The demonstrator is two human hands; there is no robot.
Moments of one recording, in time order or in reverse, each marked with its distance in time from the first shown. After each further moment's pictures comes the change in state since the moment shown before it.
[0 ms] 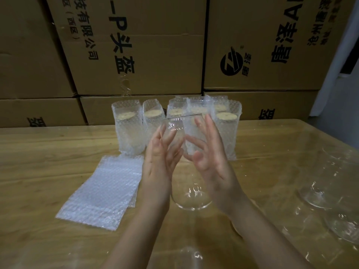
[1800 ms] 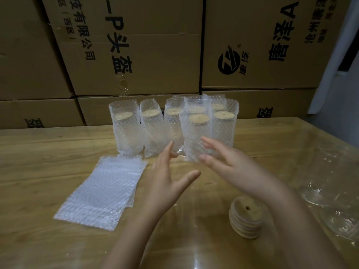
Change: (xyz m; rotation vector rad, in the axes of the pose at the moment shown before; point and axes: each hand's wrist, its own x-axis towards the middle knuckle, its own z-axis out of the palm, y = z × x) left_hand 0.000 -0.031 -0.023 0.950 -0.196 0.118; right_hand 0.002 0.002 -0.059 -0.594 -0.293 0.454
